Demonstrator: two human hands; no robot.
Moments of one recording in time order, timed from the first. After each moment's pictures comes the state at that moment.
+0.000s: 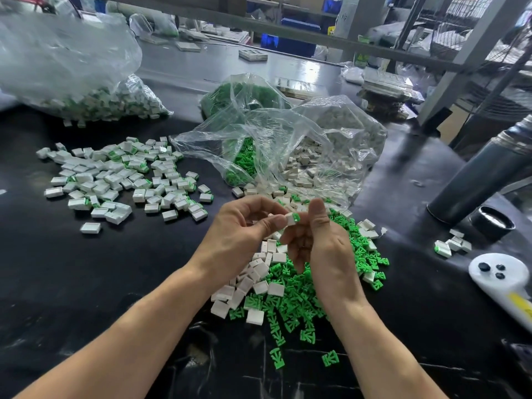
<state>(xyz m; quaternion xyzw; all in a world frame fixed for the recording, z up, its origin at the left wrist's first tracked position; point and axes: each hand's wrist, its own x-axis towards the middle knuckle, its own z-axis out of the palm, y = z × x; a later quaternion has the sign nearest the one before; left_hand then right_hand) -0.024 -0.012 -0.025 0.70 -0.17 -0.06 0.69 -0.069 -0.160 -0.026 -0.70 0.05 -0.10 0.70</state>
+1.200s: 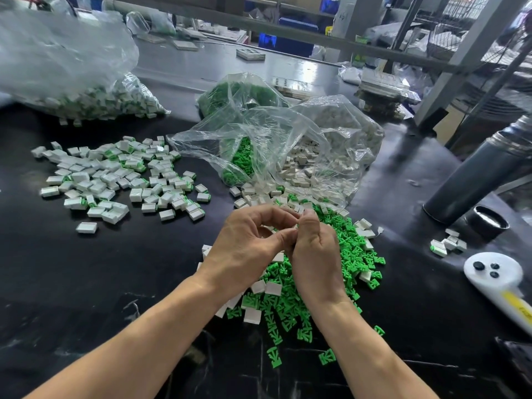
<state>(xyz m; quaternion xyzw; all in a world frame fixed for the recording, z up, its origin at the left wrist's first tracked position) -0.040 -0.026 -0.024 0.70 -0.19 -0.05 0.68 -0.062 -0.145 -0.034 -0.75 0.04 -0.17 0.64</state>
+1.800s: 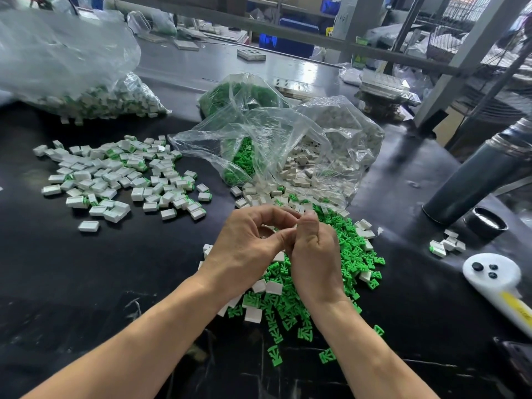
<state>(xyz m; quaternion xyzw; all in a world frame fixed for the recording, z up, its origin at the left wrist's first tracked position) -0.043 -0.026 -0.021 0.69 -0.20 -0.05 0.69 -0.062 -0.145 -0.033 -0.75 0.03 -0.19 0.63</state>
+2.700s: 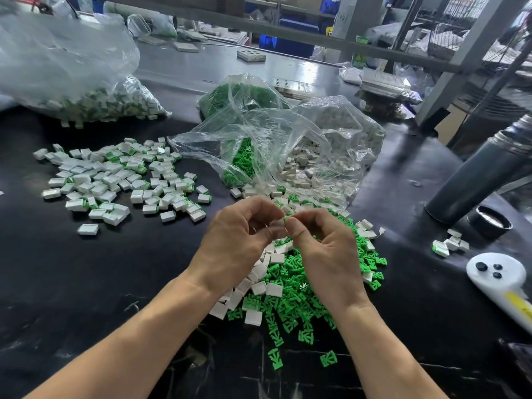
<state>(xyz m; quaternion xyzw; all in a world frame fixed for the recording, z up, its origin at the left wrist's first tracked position) -0.028 -0.014 -0.030 0.77 -0.18 0.01 0.61 -0.065 -0.173 -0.036 -0.80 0.01 -0.19 0.57</state>
